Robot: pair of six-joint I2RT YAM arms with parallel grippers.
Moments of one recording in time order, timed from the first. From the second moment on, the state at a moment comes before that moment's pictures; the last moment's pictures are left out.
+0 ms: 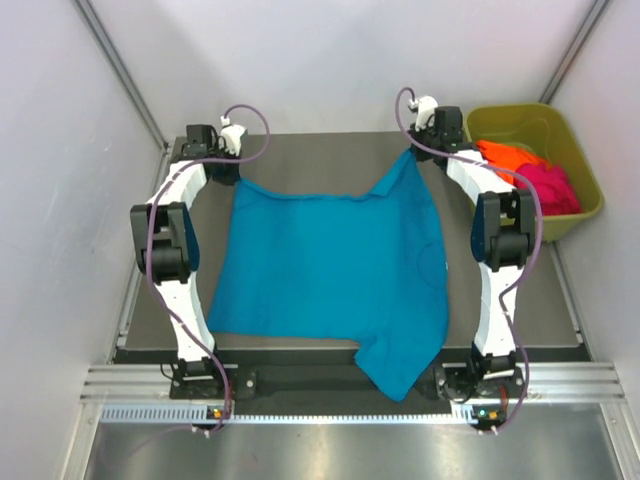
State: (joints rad) left arm 0.06 2.08 1.70 -0.42 0.36 0.39; right arm 0.13 2.20 1.83 -0.18 -0.21 -0.21
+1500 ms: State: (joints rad) left arm 0.06 1.40 1.61 -0.40 0.38 0.17; right arm 0.18 1.25 1.56 -0.14 0.00 -0.20
